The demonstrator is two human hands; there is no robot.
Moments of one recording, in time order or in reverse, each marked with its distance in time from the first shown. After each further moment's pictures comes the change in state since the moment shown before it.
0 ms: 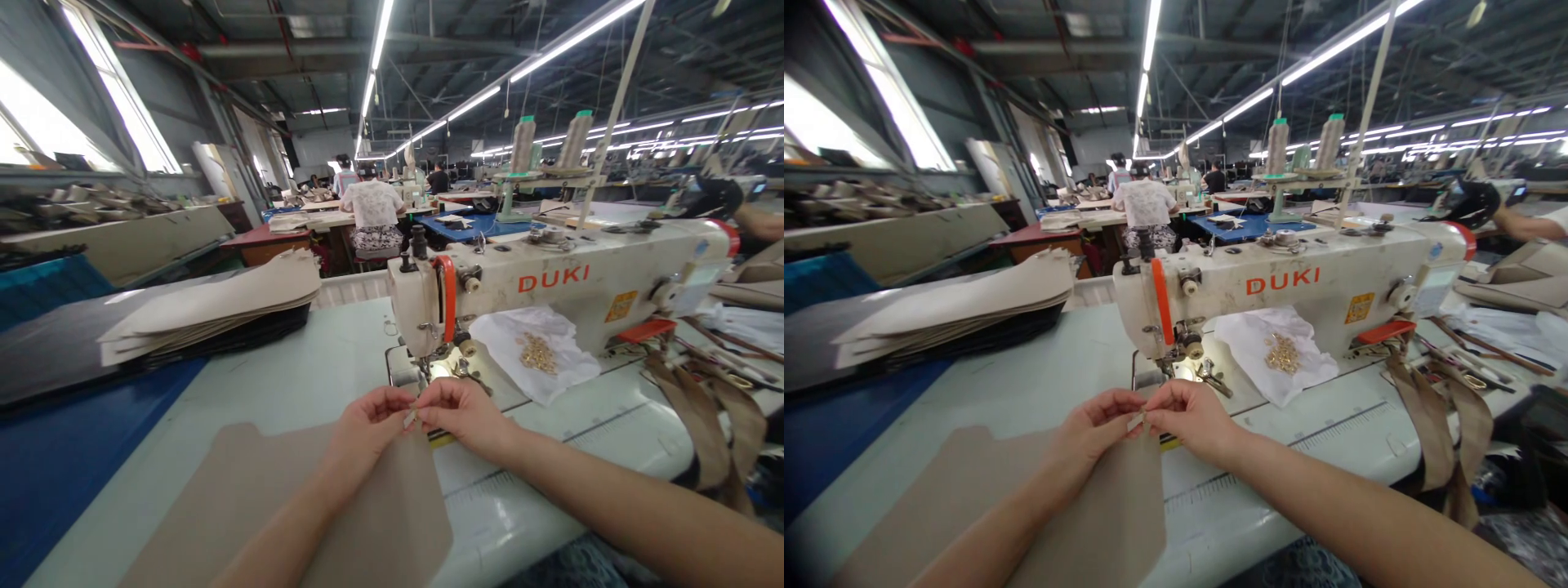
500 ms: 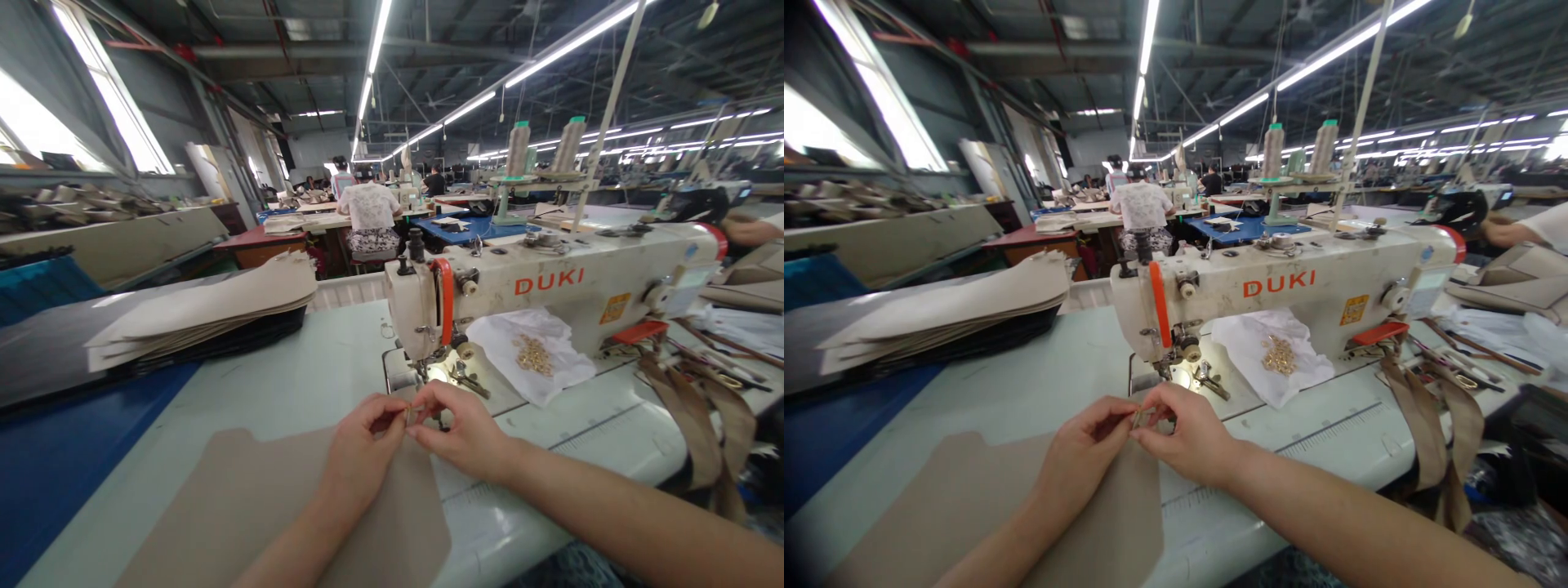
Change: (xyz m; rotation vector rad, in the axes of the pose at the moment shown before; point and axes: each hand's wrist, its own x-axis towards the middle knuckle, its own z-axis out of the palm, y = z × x) left_hand -0.006 -0.002 0.004 0.469 0.169 0.341; right_hand -0.011 -0.007 0.007 -0.668 0.115 -0.390
